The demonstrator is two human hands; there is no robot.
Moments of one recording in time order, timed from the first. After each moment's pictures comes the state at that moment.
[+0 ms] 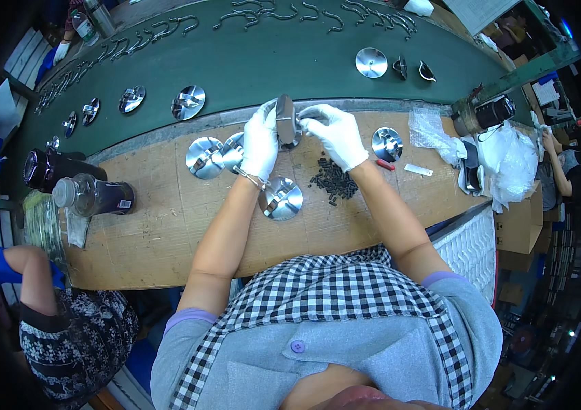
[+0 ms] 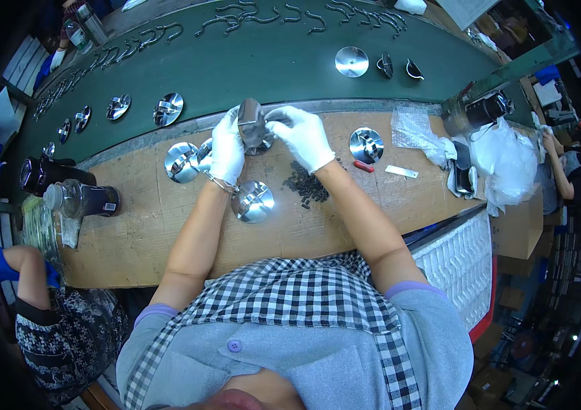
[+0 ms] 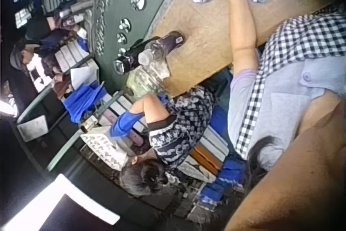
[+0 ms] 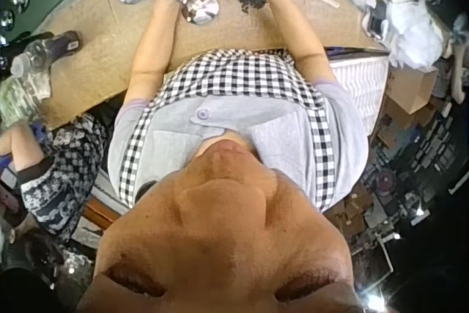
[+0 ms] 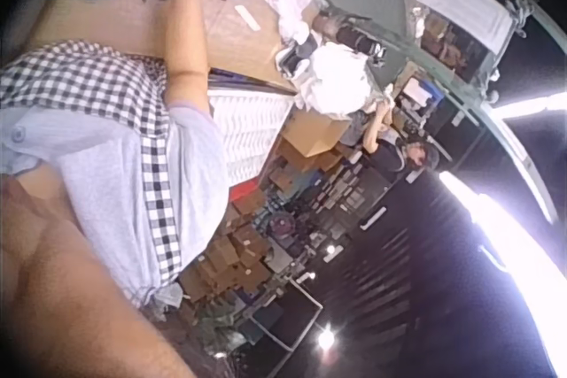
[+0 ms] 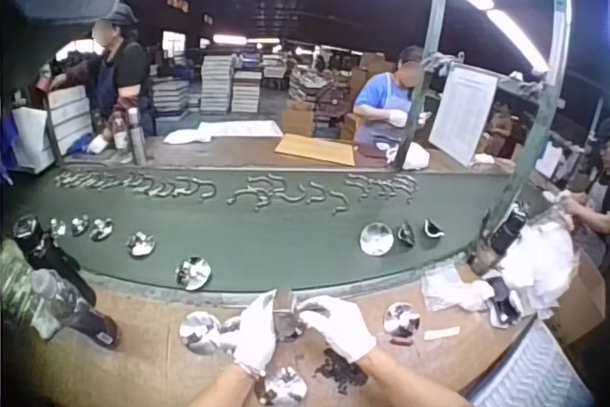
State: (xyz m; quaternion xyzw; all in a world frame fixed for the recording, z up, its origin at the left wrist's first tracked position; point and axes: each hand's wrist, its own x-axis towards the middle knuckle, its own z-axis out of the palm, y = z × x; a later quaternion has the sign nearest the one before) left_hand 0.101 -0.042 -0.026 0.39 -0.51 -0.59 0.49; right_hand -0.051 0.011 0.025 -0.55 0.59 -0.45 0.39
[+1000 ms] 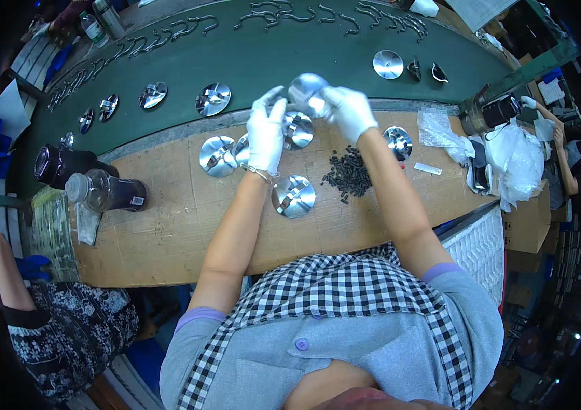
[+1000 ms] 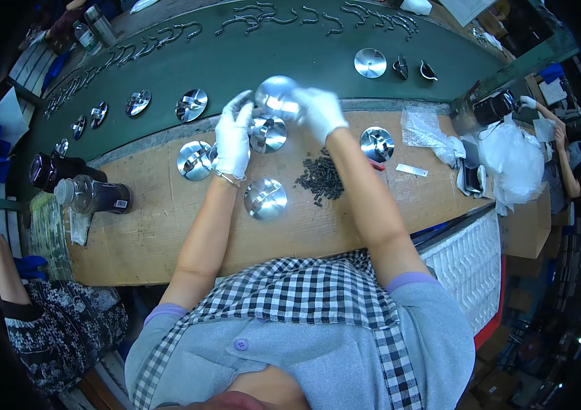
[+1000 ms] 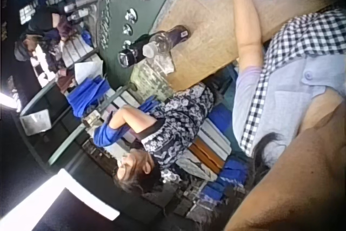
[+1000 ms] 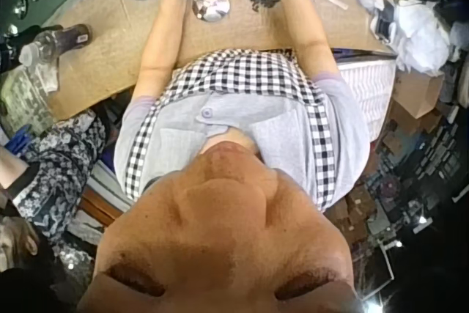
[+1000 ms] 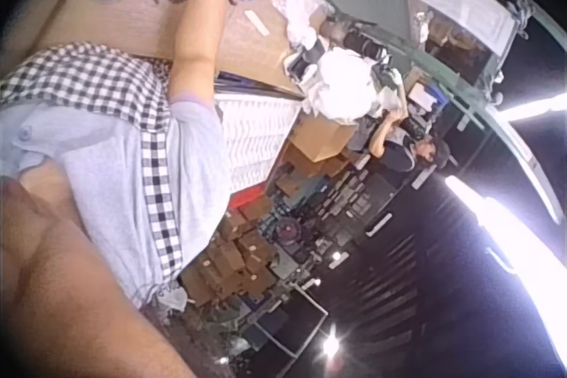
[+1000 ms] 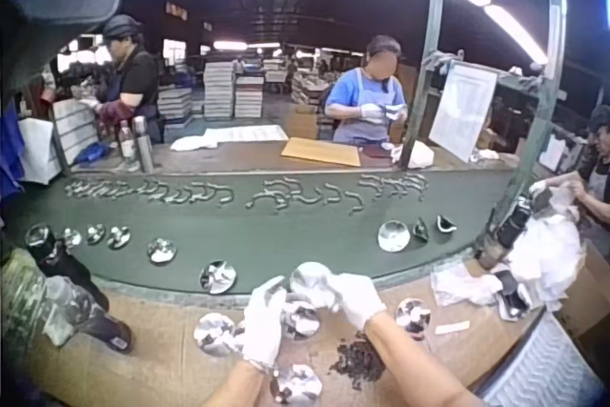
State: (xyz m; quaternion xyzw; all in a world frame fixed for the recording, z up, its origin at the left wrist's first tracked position) left_hand 0.103 -0.049 -0.010 0.41 -0.45 -0.59 0.54; right_hand -0.082 -0.037 0.005 -0.39 0.58 -0.51 0.50
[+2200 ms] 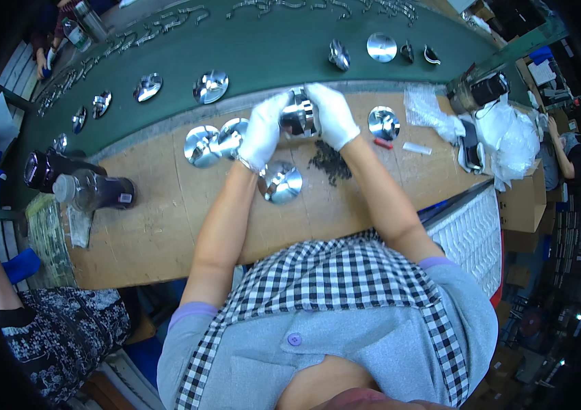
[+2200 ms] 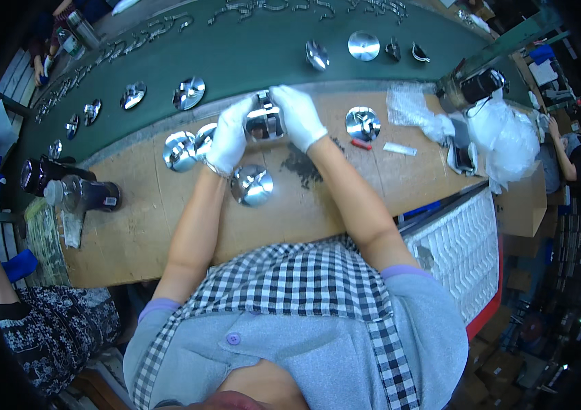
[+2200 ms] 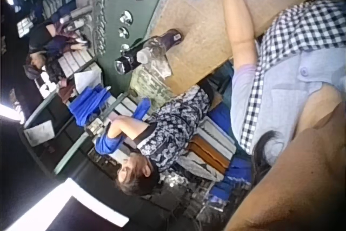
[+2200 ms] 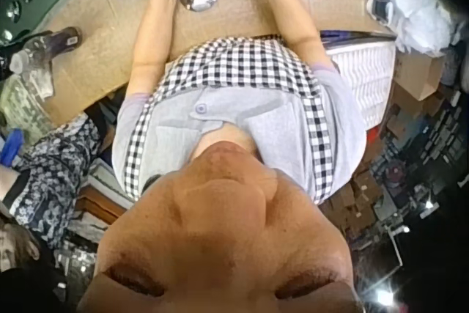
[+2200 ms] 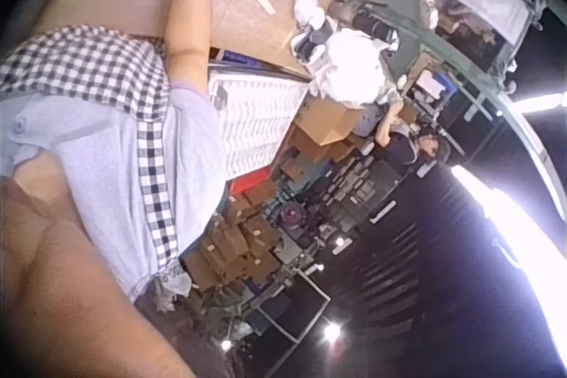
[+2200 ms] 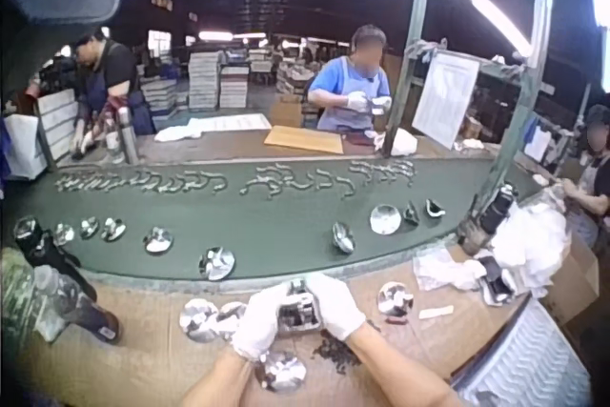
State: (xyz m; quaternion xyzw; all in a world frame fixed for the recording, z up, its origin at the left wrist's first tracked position) left_hand 0.102 -0.033 -0.018 0.30 -0.52 -0.69 0.40; right_hand -0.054 -0.003 -0.003 -0.47 0.52 -0.57 0.43
